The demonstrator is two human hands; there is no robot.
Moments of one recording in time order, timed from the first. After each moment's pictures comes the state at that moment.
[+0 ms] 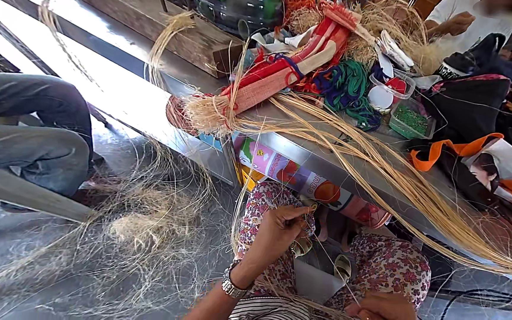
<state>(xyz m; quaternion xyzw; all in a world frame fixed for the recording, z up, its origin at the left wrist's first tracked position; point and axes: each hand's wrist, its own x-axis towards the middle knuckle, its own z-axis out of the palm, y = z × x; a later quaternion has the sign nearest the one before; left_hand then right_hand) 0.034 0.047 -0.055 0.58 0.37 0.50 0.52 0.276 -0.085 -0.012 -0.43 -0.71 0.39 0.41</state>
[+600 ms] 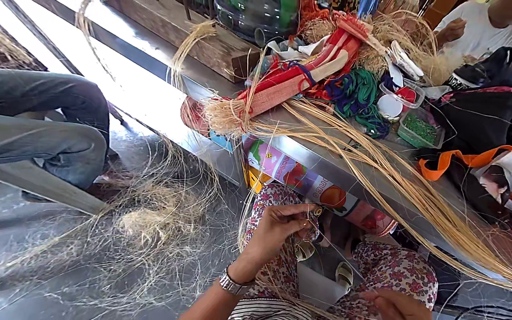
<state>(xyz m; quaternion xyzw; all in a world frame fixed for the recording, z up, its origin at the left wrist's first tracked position) 0.020 0.051 -0.050 0.46 0.29 0.53 0.65 0.283 -0.086 -0.020 -0.49 -0.67 0.34 0.45</state>
